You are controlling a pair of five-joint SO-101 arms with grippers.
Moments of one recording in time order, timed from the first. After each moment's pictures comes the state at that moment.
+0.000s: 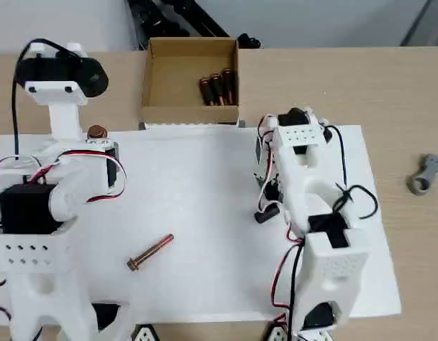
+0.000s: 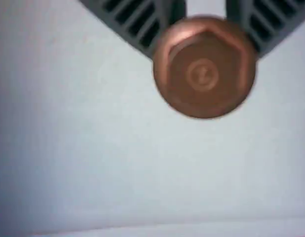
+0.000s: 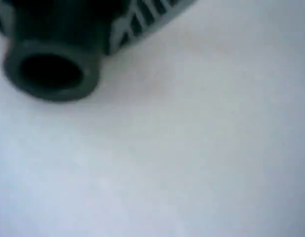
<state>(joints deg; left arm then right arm) -3.3 -34.2 2.7 92.9 5.2 -10.6 24.4 -4.6 85.2 -42.9</state>
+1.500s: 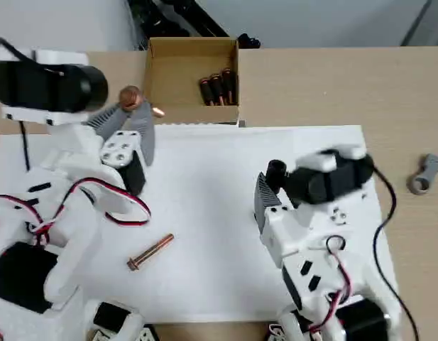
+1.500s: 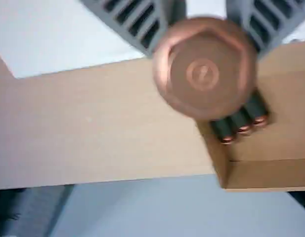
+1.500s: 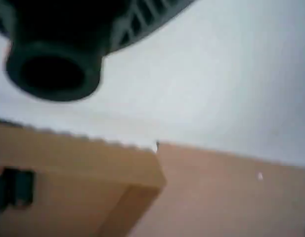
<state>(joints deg) 15.0 -46.6 2.8 74.1 15.4 -23.0 -85.5 50.1 61.8 -12.1</state>
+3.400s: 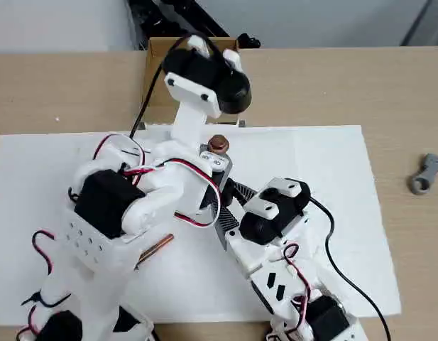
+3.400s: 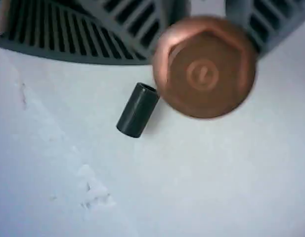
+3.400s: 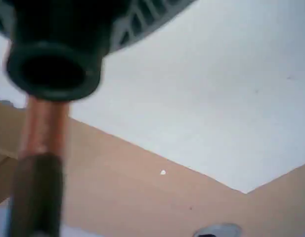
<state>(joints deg) 32.2 -23.3 -12.1 95.4 11.1 -37.0 -102.8 80.4 39.6 -7.2</state>
